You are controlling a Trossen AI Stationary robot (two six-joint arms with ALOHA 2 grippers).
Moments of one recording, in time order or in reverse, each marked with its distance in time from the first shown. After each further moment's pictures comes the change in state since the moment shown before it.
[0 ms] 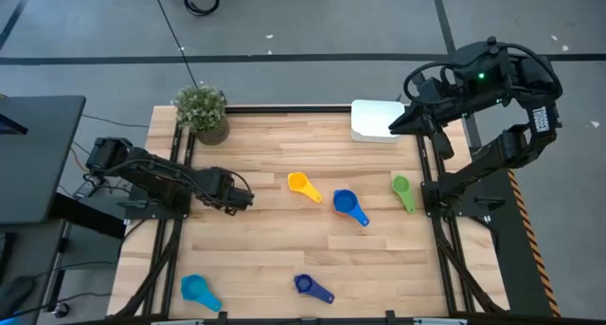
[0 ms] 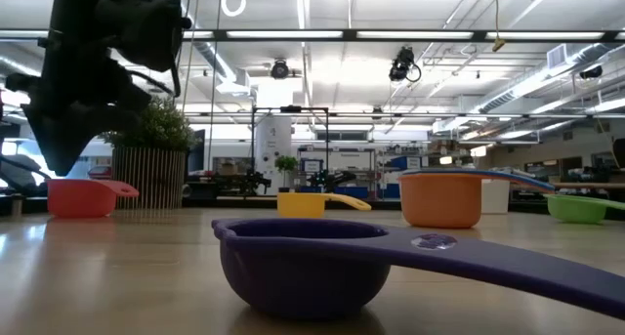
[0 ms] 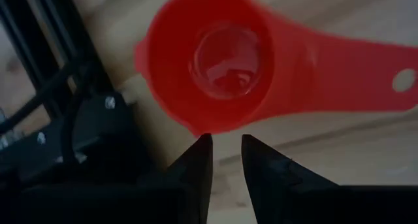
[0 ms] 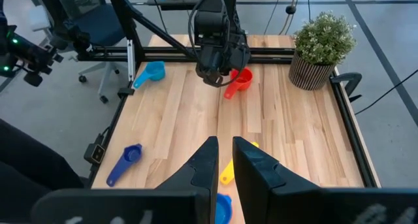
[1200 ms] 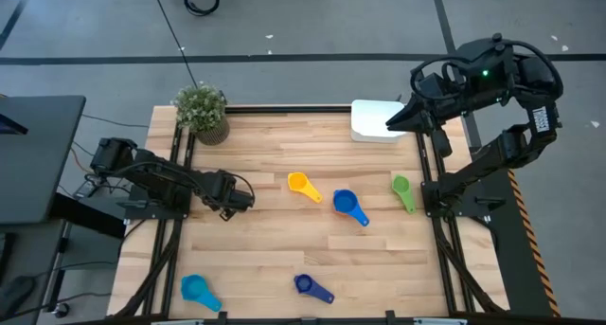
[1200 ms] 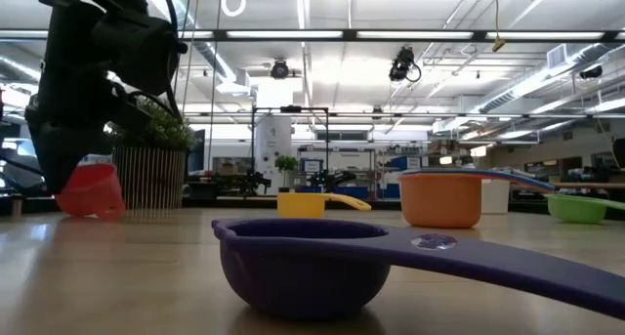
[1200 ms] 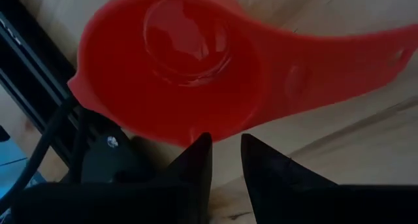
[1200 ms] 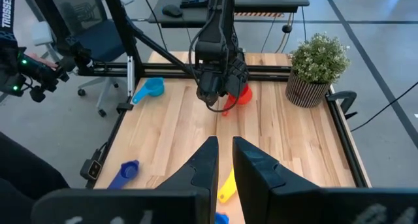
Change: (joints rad) left arm 0.007 0.042 -0.068 0.076 -0.019 0.284; right arm 0.000 0.000 0.000 0.069 0.000 0.000
